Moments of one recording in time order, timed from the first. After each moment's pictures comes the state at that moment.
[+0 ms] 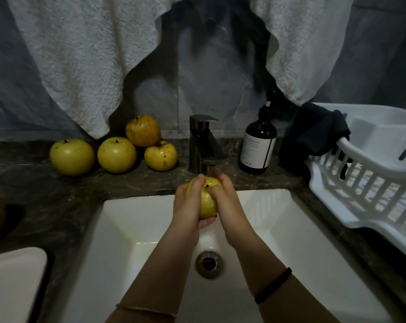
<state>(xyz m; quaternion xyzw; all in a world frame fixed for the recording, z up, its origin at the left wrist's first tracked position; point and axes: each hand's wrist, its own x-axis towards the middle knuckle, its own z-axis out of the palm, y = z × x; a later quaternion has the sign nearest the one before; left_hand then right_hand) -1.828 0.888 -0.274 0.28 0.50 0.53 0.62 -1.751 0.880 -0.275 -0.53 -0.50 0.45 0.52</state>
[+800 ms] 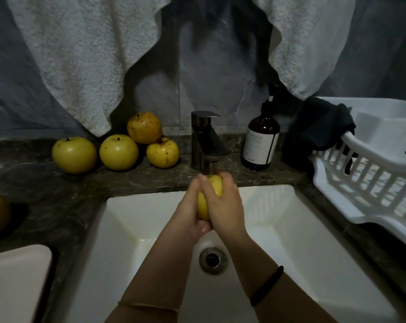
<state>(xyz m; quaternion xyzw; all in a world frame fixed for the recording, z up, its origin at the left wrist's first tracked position) -1.835 0.872 -0.264 0.17 0.41 0.43 0.79 -1.764 0.875 -0.283 -0.63 -0.54 0.27 0.49</state>
